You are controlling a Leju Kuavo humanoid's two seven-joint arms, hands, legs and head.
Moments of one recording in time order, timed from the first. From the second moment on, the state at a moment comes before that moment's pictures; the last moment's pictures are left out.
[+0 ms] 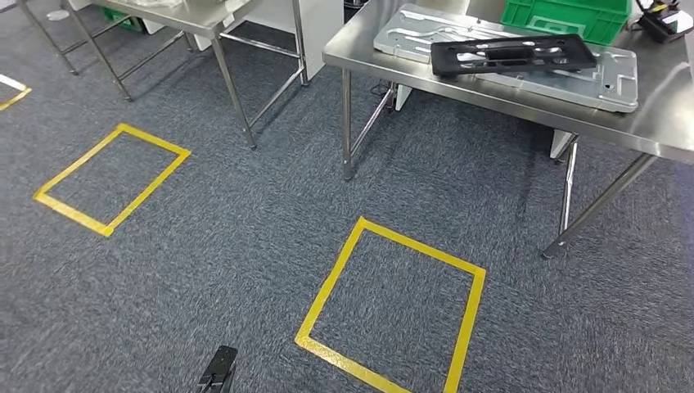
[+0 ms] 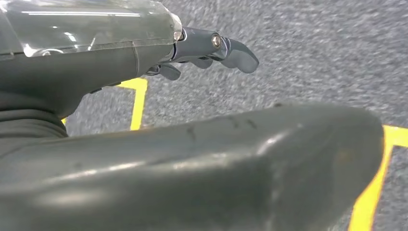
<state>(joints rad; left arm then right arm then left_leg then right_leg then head) -0.08 -0.18 0.76 -0.19 -0.94 0.09 -0.09 -0.12 0.13 -0.59 -0.20 0.75 -0.09 0.00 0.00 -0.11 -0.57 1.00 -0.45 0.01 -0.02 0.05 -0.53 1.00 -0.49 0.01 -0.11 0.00</state>
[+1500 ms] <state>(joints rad) -0.06 -0.17 0.77 -0.19 -0.93 0.09 -0.11 -0.11 0.15 -0.58 -0.19 0.81 -0.09 0.03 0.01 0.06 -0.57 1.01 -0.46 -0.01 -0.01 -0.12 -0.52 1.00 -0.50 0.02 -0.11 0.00</state>
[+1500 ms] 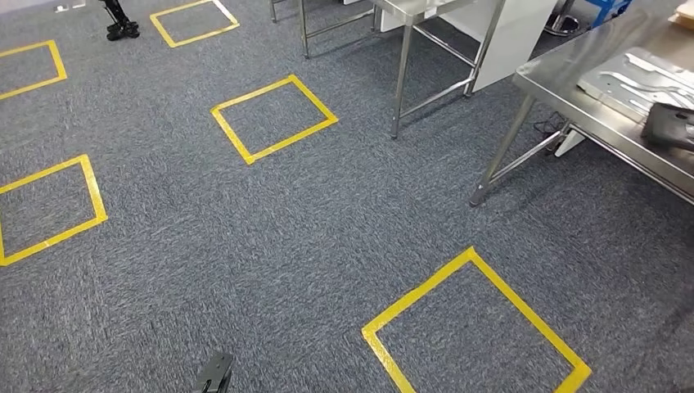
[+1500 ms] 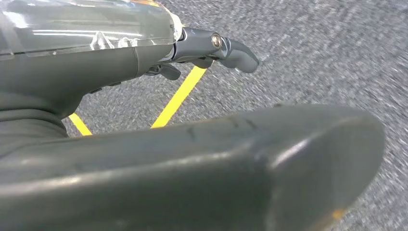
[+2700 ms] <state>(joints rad) -0.07 -0.17 0.79 -0.19 -0.96 0.09 -0.11 -0.12 0.14 -0.57 -0.19 0.80 -0.09 0.04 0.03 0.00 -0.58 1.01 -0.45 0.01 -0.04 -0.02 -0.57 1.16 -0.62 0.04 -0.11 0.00</state>
